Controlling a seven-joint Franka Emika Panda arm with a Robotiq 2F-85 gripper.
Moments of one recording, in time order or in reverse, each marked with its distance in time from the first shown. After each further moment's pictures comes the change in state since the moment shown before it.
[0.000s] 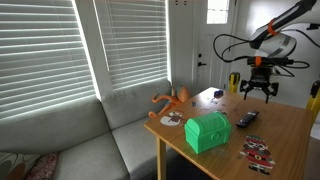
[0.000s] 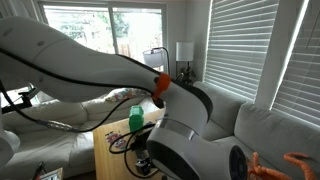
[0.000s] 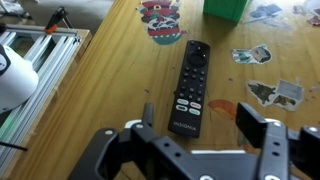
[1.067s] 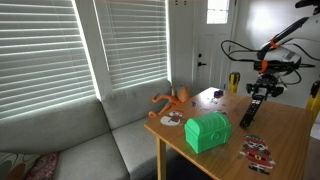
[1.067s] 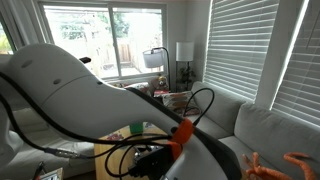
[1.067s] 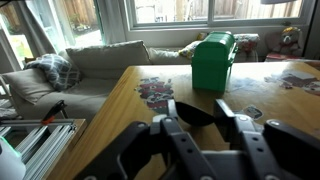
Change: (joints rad) arm -0.121 0.160 -0.015 0.009 0.288 -0.354 -0.006
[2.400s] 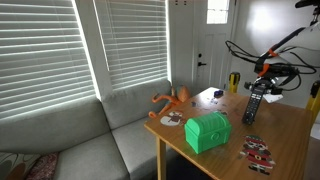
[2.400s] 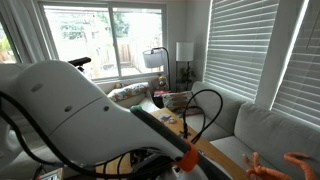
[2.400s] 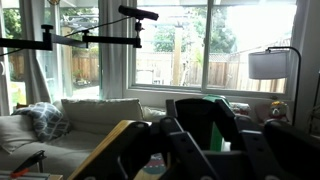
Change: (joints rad) arm -0.124 0.057 0.156 -0.032 0.149 -0.174 -0.055
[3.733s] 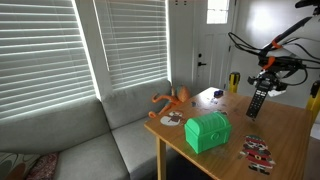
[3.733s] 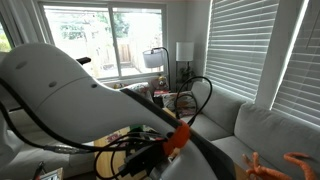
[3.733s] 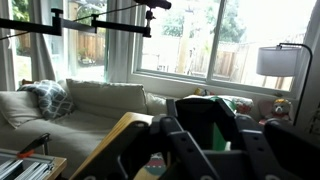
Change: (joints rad) arm 0.082 -0.080 -0.089 -0.022 -0.048 -0.001 -0.073
